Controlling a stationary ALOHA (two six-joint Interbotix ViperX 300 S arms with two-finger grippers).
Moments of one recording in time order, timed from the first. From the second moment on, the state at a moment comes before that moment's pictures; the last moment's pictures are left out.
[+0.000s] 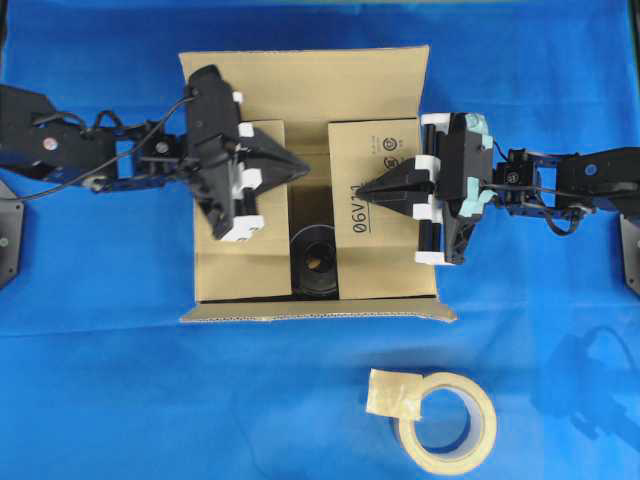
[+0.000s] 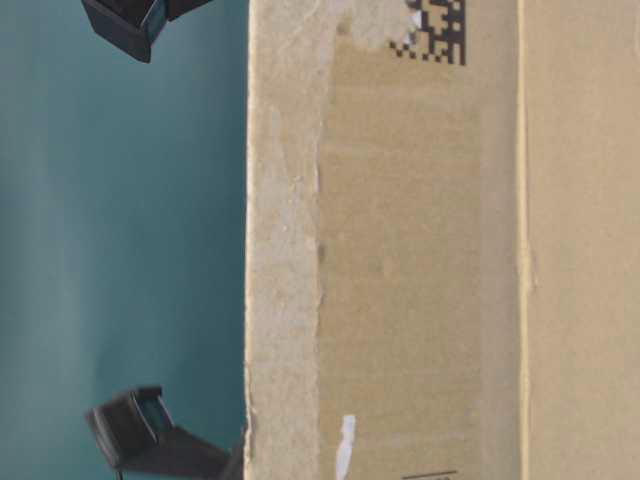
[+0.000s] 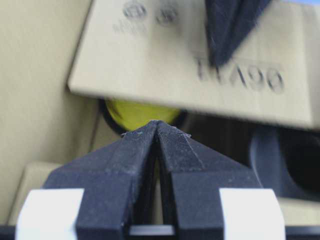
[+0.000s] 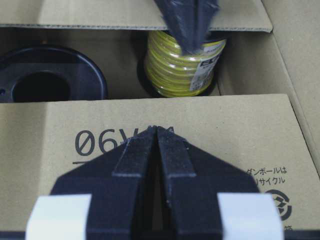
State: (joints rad) left arm 0.15 -0.01 0.79 -0.04 -0.39 -0.04; right arm -0.09 -0.09 0.90 0.08 -0.41 -0.01
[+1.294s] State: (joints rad) left arm 0.27 0.12 0.67 -0.04 -0.39 0.03; right arm -0.08 -0.11 0.90 0.08 -0.38 0.00
